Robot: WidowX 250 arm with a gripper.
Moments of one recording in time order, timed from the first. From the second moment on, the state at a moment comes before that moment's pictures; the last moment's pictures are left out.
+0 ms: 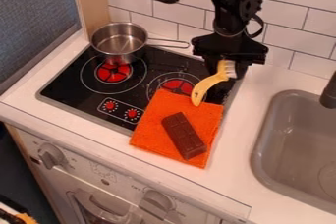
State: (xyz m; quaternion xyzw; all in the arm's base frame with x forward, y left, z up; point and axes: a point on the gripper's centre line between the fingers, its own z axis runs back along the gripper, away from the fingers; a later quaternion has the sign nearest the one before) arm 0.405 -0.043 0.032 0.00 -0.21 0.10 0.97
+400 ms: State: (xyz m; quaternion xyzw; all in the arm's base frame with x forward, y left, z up) arm 0.408 -0.044 0.032 0.00 -0.19 0.11 0.97
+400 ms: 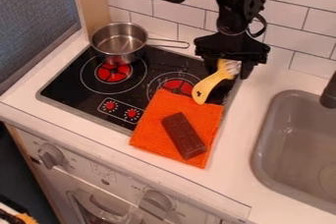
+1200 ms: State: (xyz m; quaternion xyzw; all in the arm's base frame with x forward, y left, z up) arm 0.400 -0.013 0.048 0.00 -0.20 0.15 0.97
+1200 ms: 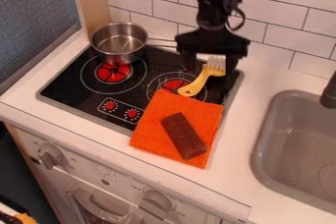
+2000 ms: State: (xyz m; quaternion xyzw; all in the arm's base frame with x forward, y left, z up) arm 0.385 0.004 0.116 -0.03 -0.26 0.18 0.95
